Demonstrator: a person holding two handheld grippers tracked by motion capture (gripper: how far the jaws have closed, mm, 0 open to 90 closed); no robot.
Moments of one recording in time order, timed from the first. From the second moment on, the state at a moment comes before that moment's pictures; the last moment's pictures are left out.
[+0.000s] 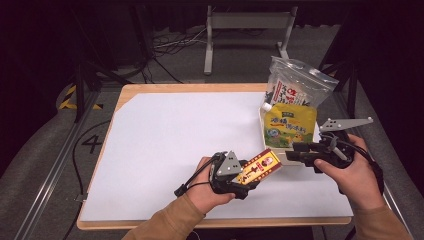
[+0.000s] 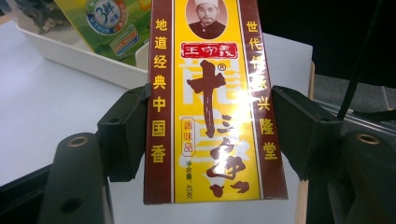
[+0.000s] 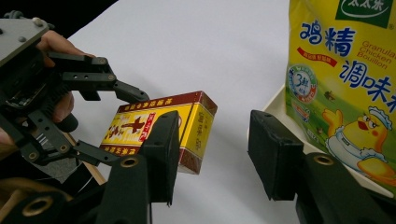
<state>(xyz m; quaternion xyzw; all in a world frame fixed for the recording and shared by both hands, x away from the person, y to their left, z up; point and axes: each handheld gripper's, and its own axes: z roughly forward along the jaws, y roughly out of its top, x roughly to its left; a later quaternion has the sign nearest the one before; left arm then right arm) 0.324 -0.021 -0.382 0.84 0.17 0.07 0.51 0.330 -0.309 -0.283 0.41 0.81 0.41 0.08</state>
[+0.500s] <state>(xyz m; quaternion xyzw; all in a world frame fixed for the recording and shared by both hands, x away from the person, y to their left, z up) 0.319 -0.025 -0.380 0.84 0.14 0.08 0.52 0.339 -0.299 -0.299 0.42 0.81 0.40 0.04</state>
